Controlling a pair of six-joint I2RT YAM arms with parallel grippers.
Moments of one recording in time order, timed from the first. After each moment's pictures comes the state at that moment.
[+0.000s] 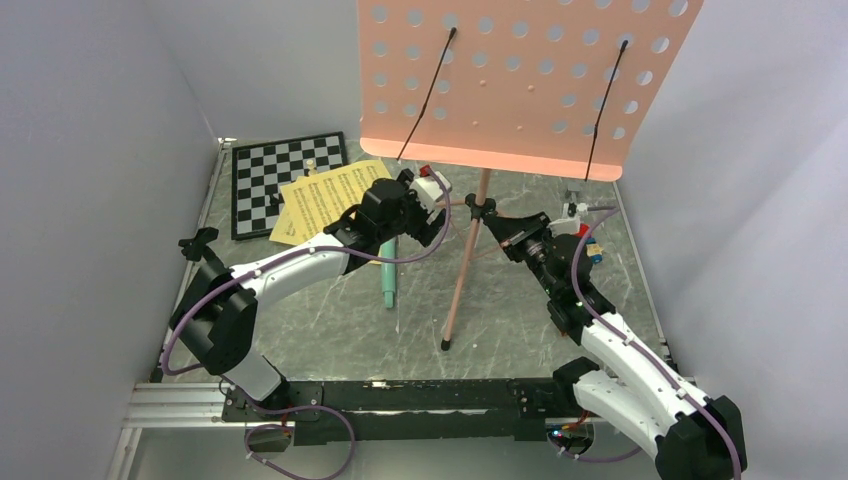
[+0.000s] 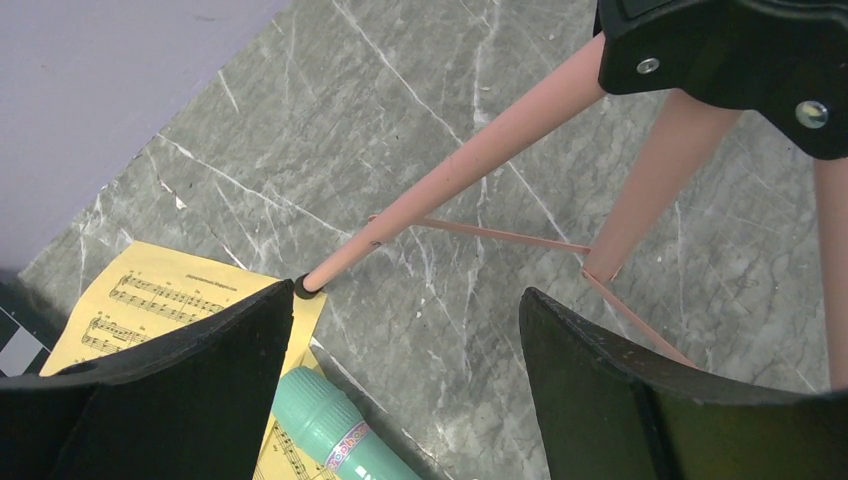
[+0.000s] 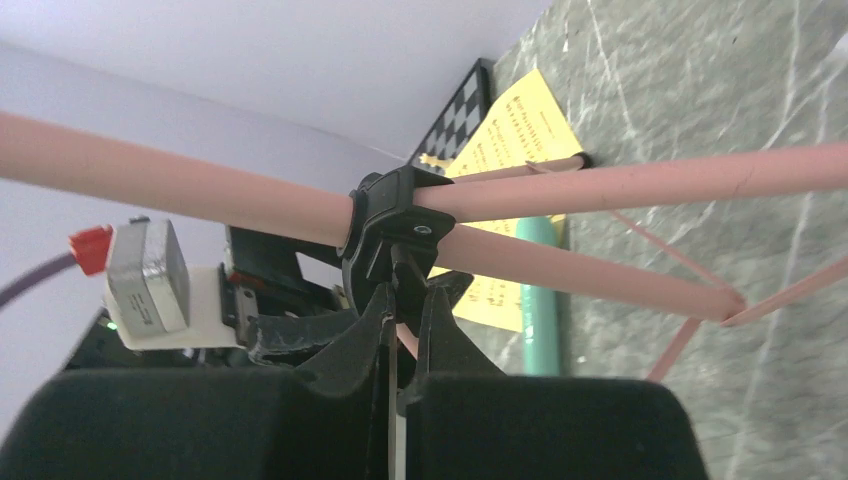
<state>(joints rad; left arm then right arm) -0.74 1.57 1.10 0.15 0.02 0.22 0.43 0.84 0.49 0.27 0.04 1.10</state>
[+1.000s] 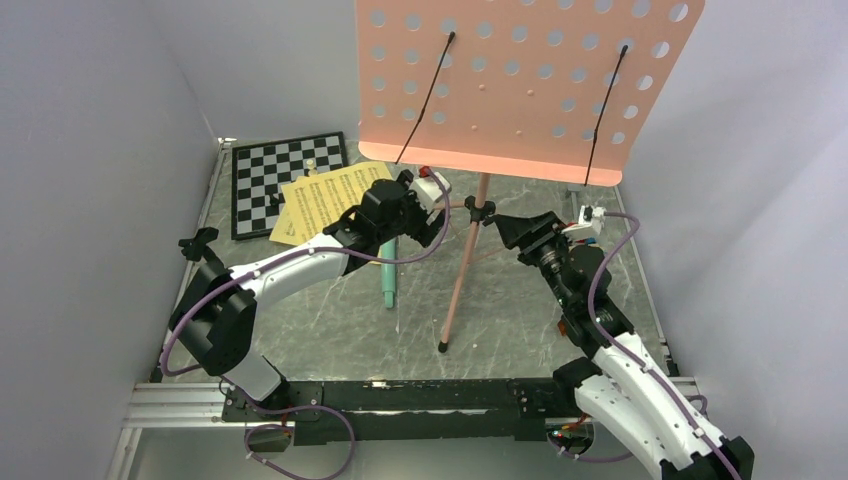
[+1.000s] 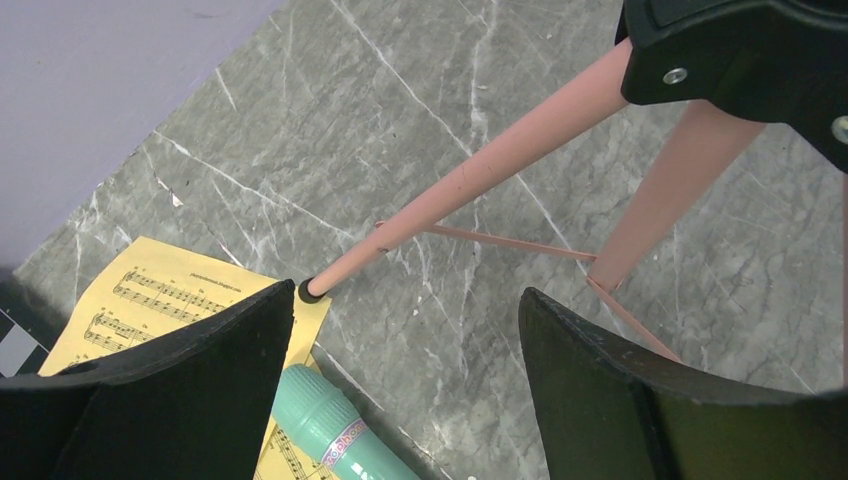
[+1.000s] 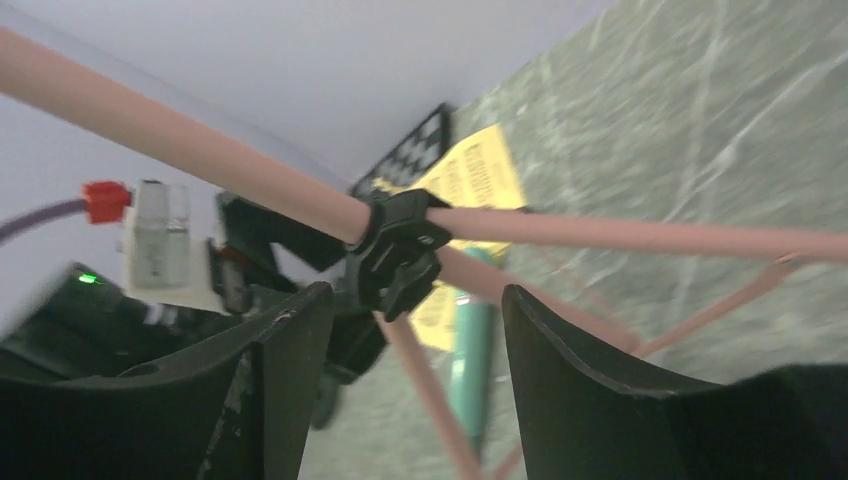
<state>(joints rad) -0.74 1.57 1.10 0.15 0.02 0.21 0.42 0.66 0.49 0.14 0.08 1.02</state>
